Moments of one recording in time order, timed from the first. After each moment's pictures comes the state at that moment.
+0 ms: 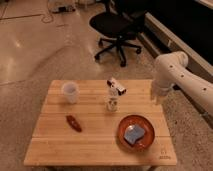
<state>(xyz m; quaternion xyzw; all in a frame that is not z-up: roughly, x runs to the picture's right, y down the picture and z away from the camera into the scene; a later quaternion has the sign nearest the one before) 0.270 0.069 0.778 -0.32 -0.08 -0.23 0.91</state>
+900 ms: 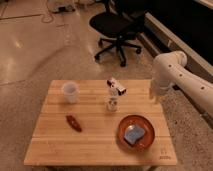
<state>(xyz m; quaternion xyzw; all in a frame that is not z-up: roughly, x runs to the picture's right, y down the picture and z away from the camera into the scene) 0.263 0.054 0.776 -0.32 -0.08 -0.24 0.91</state>
